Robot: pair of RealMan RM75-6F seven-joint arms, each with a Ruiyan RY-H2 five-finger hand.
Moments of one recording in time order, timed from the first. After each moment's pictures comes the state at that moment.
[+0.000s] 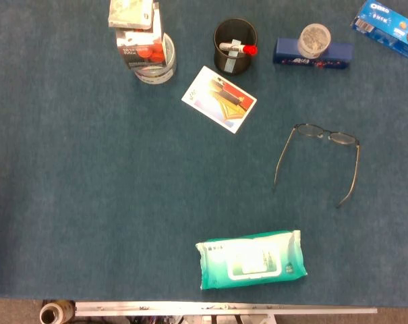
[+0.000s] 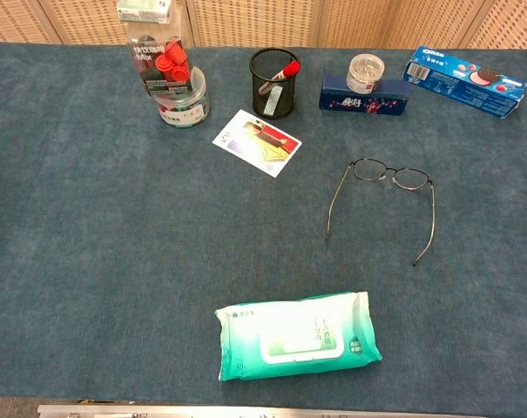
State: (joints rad) left arm -0.09 -1.15 -0.04 -1.56 1.56 1.55 0.04; right arm 0.10 -1.13 0.05 -1.57 -1.54 1.47 -0.03
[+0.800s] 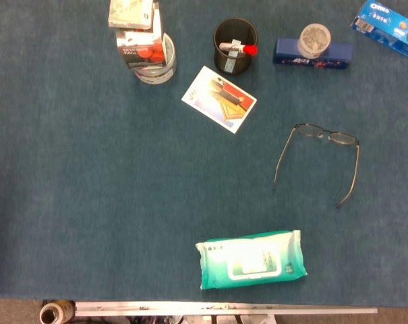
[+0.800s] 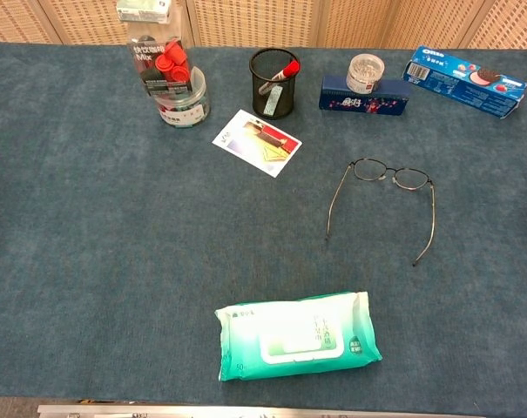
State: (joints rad) left arm -0.09 -1.13 -0.03 -1.55 1.55 1.53 0.01; right arm 0.10 -1.16 0.02 -1.57 -1.67 1.53 -0.01
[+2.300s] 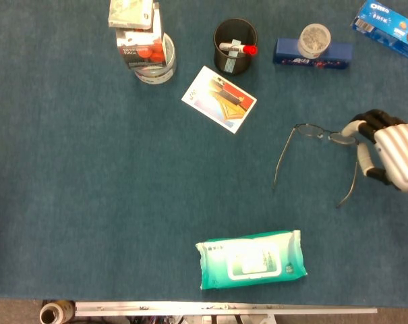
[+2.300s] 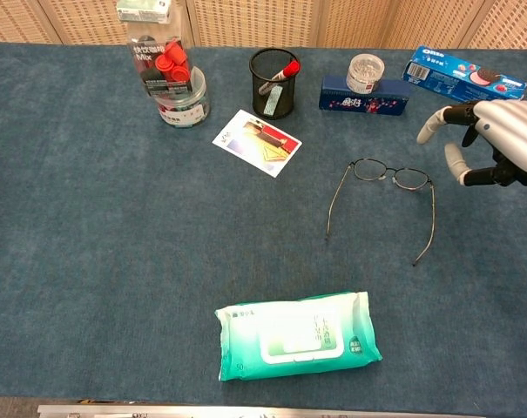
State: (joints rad) left arm -0.06 -1.09 -0.03 -1.56 1.59 1.58 -0.08; right arm 0.32 -1.28 0.09 -1.80 -1.38 1.15 -0.28
